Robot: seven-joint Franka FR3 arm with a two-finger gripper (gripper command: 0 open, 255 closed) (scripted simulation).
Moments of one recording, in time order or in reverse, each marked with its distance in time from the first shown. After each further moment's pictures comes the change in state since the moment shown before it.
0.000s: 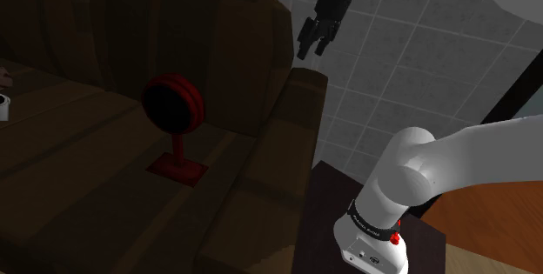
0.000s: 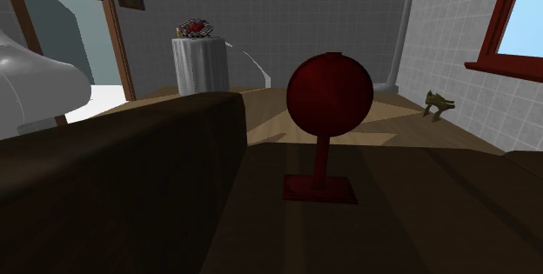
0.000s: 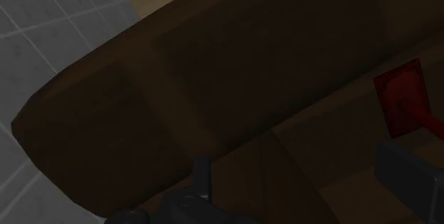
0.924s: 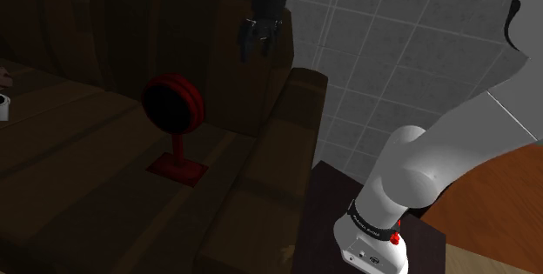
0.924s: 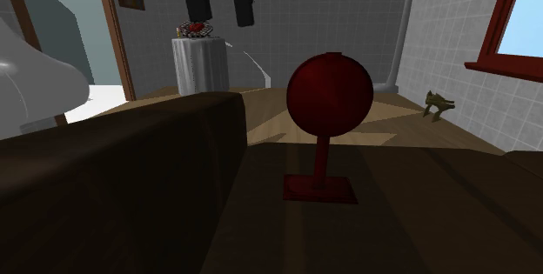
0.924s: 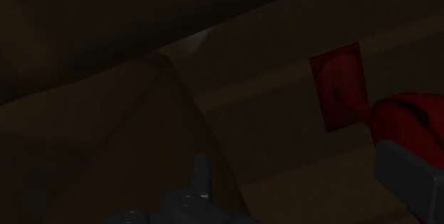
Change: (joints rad) arm 0.101 0.344 0.146 0.191 0.077 0.104 0.078
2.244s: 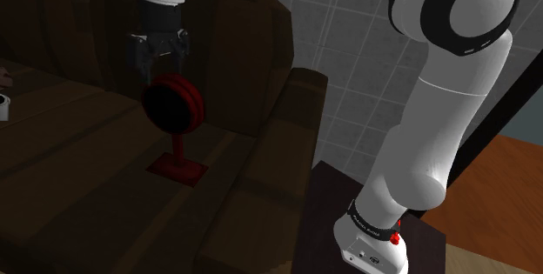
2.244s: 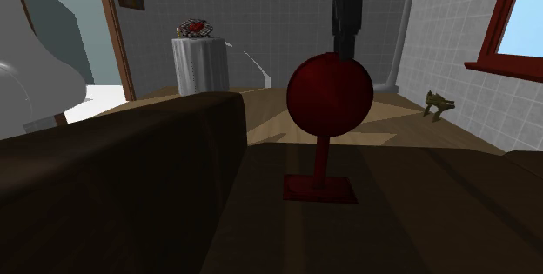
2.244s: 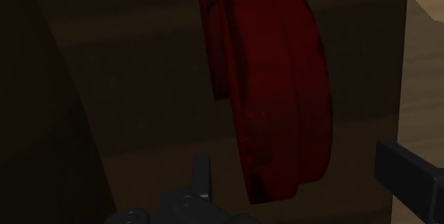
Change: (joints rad) arm 0.133 0.560 0.190 0.474 -0.049 0.015 0.126
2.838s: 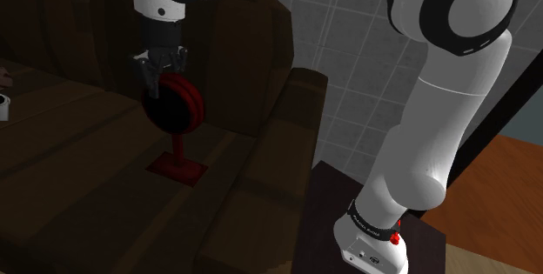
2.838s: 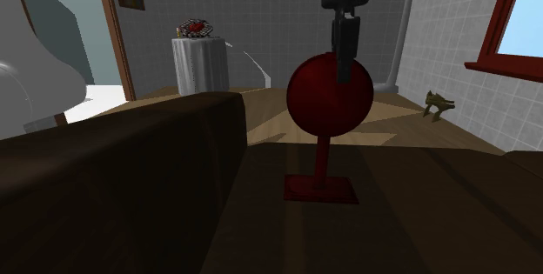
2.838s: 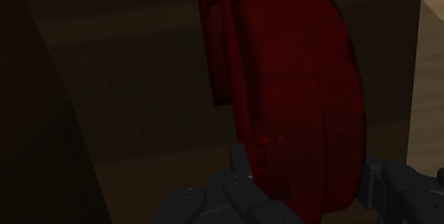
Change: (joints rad) arm -0.001 0.003 -0.001 -0.069 -0.002 0.074 0.000
